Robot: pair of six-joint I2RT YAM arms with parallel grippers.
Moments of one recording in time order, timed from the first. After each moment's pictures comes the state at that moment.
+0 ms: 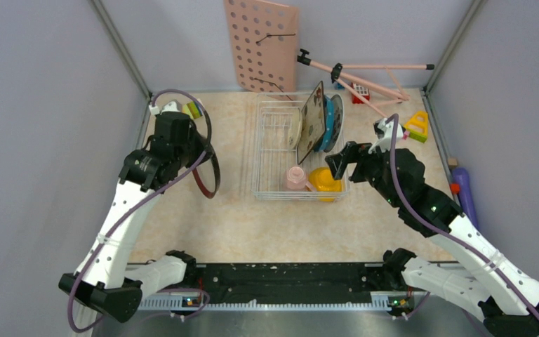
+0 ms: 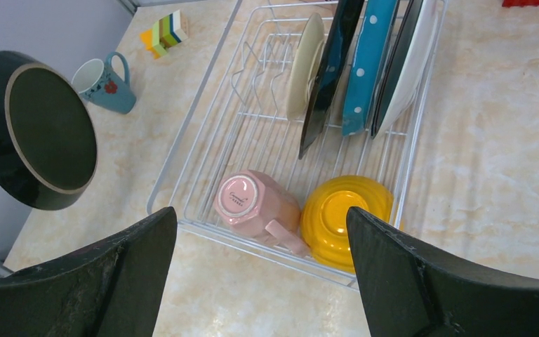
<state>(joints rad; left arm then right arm) -0.34 1.08 1.36 -0.92 -0.13 -0.73 0.72 0.77 0.95 -0.44 0.28 0.44</state>
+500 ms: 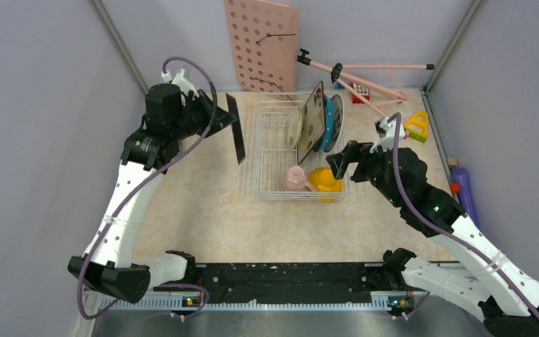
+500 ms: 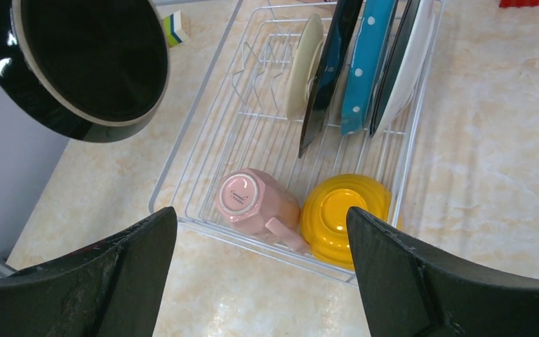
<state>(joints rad) -0.27 1.27 1.49 -0.55 0.39 -0.71 0.72 0.77 0.97 -0.46 0.28 0.44</state>
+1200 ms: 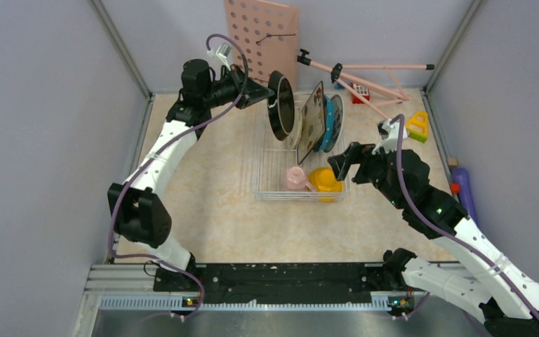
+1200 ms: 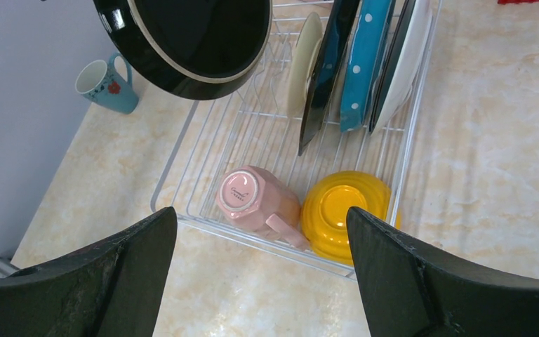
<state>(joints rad) -0.27 1.63 1.56 -0.05 0.74 -0.94 0.72 0.75 0.97 -0.48 0.28 0.45</state>
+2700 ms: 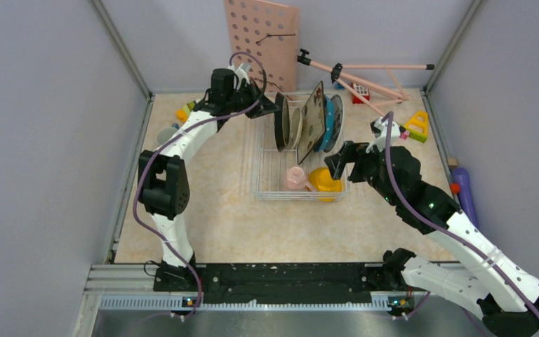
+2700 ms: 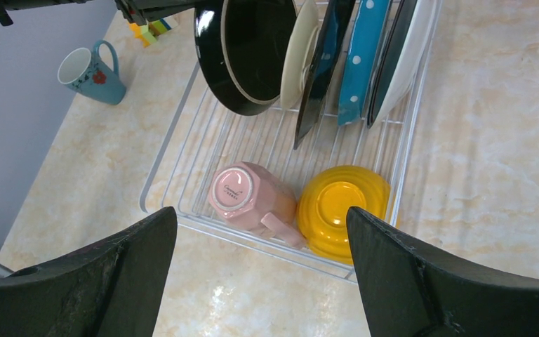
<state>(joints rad) -0.27 1.92 1.61 -0.10 0.67 -0.80 0.72 0.80 0.97 -0.47 0.29 0.45</state>
